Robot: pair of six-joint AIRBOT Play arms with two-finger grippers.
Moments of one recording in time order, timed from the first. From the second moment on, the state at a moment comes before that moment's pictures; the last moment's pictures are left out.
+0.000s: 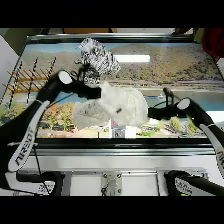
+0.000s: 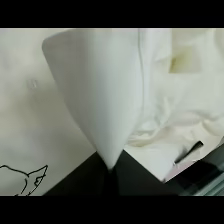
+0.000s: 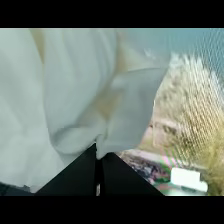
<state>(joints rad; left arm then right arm) -0.27 -1.55 1.44 0.99 -1.08 -1.44 0.00 -1.29 0.87 -1.02 0.91 1.39</state>
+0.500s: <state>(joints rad) -0.34 -1.09 1.99 0.99 -1.01 -1.42 0.00 -0.87 1.71 -1.09 1.10 1.40</state>
